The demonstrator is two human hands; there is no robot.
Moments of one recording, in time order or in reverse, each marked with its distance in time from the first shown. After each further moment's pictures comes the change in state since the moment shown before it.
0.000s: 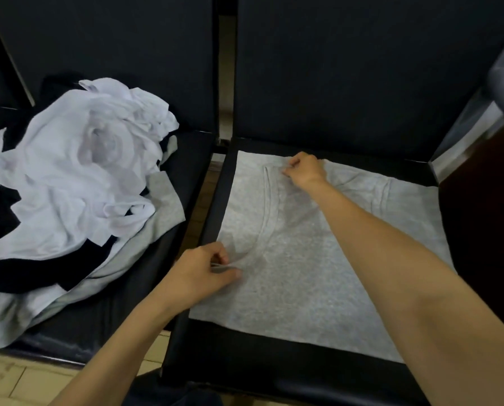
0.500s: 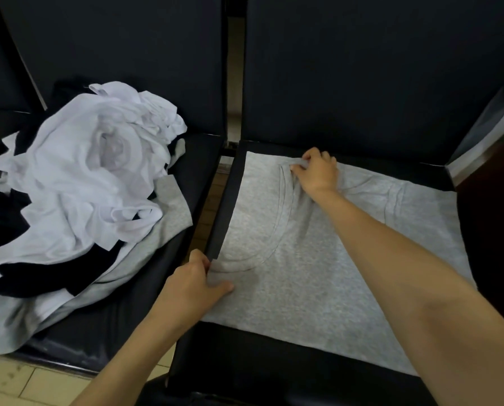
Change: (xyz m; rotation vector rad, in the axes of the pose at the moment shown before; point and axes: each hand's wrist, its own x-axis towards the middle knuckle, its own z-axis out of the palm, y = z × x) left_hand -0.007 -0.008 0.001 0.114 0.064 -0.278; right_hand 0.000 0.003 0.008 -0.070 0.248 -0.118
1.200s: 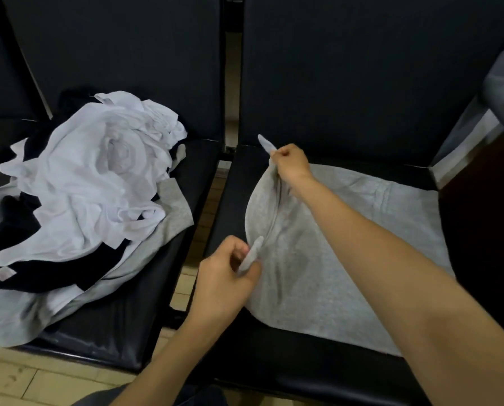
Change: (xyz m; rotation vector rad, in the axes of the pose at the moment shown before) left_hand -0.040 0.042 0.011 -0.512 0.261 0.316; right_hand -0.022 -0.064 -0.025 0.539 -0.196 0.188
